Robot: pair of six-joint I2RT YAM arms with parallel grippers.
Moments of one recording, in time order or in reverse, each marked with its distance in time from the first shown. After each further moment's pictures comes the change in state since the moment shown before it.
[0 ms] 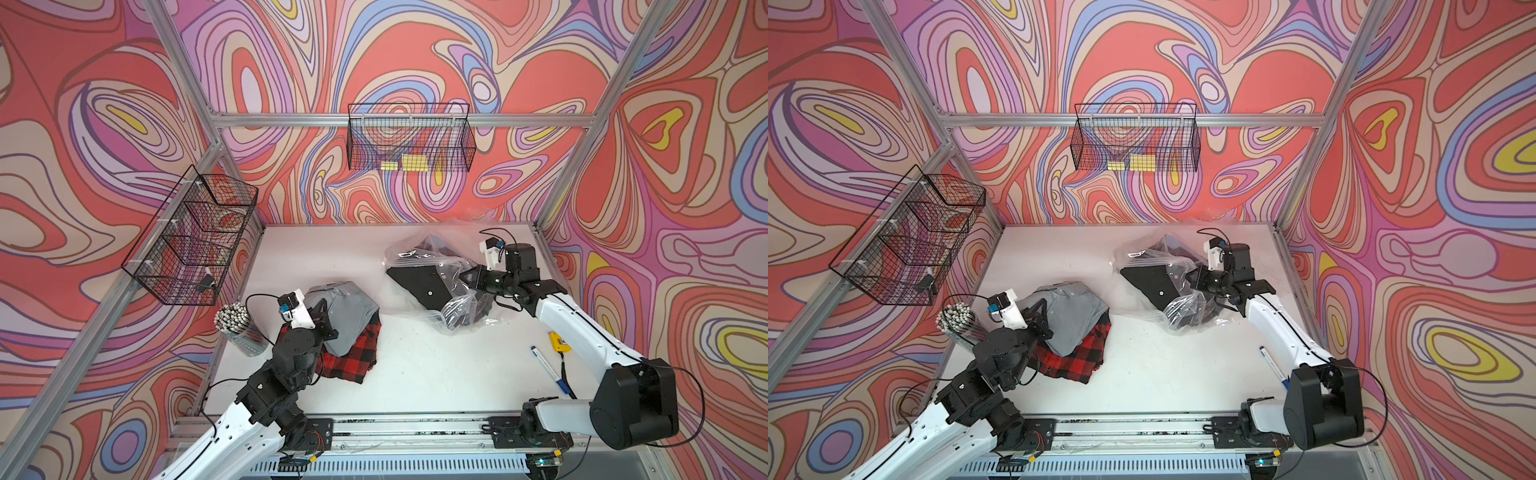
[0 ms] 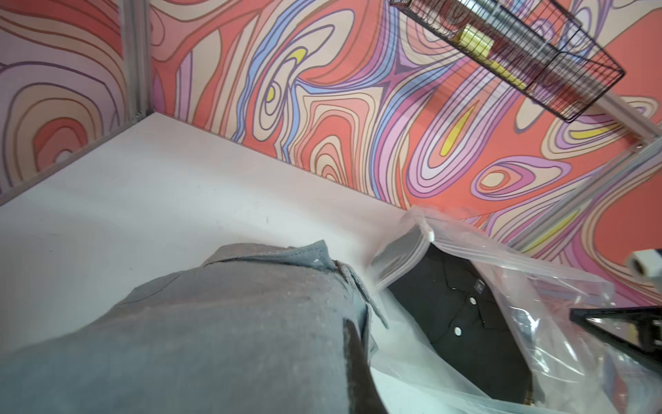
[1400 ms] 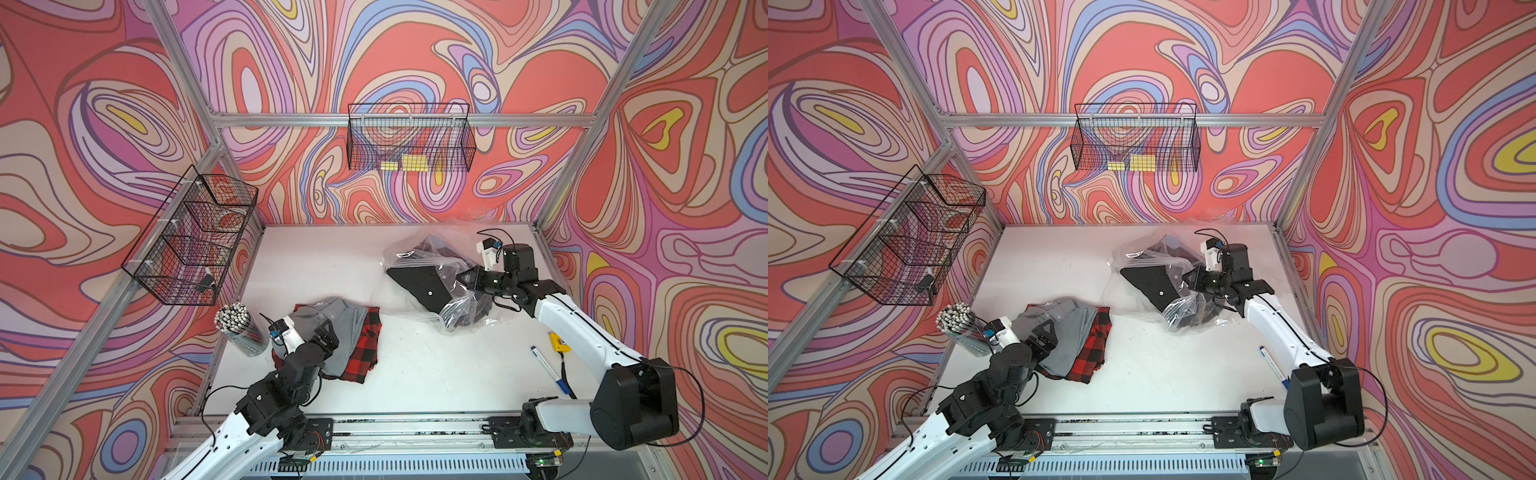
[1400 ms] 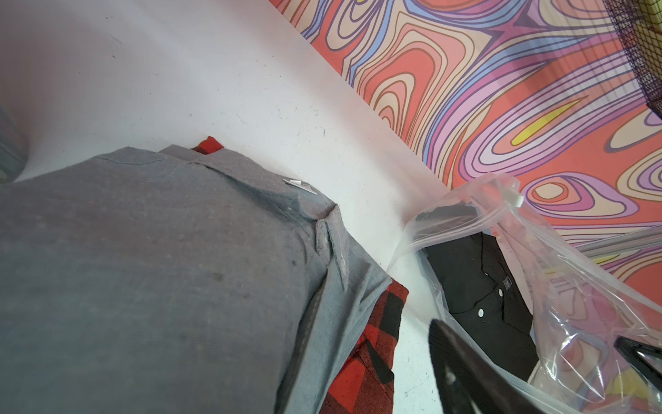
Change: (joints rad) left arm -0.020 -0.134 -0.086 -0.325 0.013 -0.523; right arm 0.020 0.001 0.000 -0.001 -0.021 0.000
